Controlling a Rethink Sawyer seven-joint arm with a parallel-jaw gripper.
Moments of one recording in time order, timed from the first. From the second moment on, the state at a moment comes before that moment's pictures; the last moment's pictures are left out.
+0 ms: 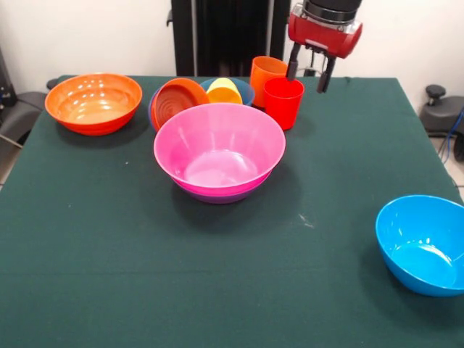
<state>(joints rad) 0.08 -0.72 -0.17 1.89 0.01 0.39 2.23</state>
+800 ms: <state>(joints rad) 0.19 -0.62 -0.25 1.92 0.01 0.24 2.23</state>
